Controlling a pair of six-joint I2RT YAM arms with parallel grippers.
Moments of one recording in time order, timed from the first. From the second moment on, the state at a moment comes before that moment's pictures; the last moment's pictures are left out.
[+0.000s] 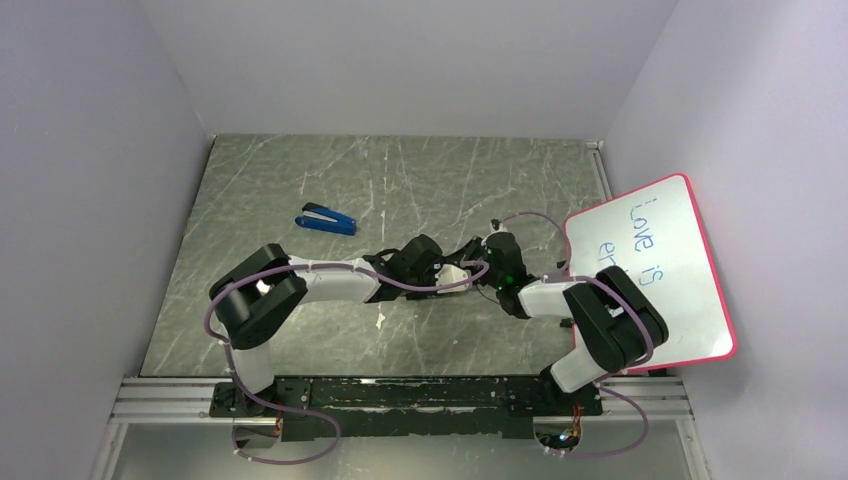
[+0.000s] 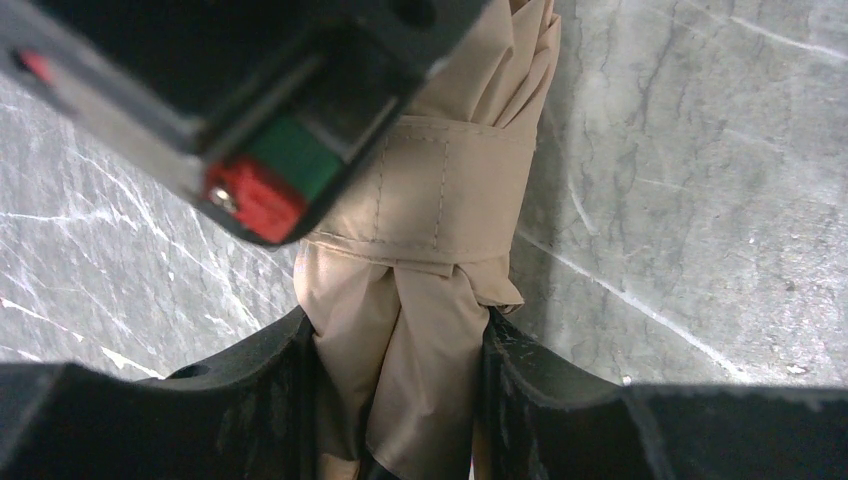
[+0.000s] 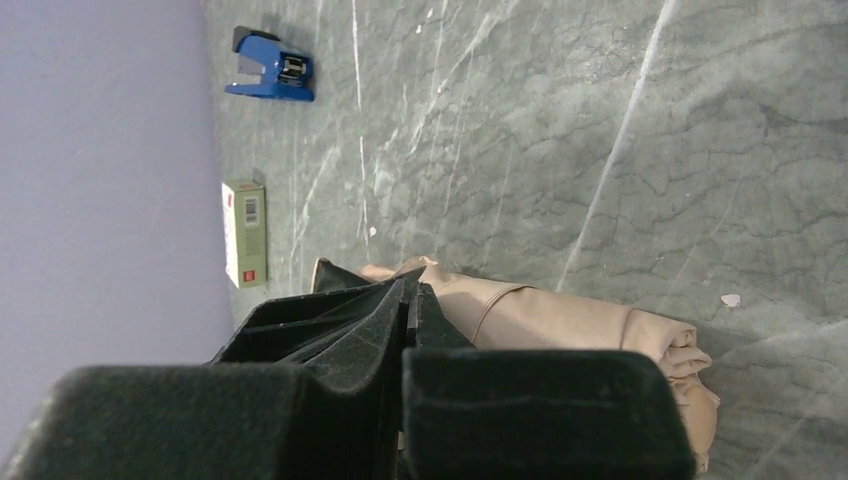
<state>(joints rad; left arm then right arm) -0.97 1.84 1.00 -0.03 -0.05 0.61 0.48 1.54 0.42 0.64 -0.21 1.01</state>
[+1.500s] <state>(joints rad) -0.82 1.46 0.95 -0.26 0.04 0.44 0.48 0.97 0.34 0.13 0.19 0.88</state>
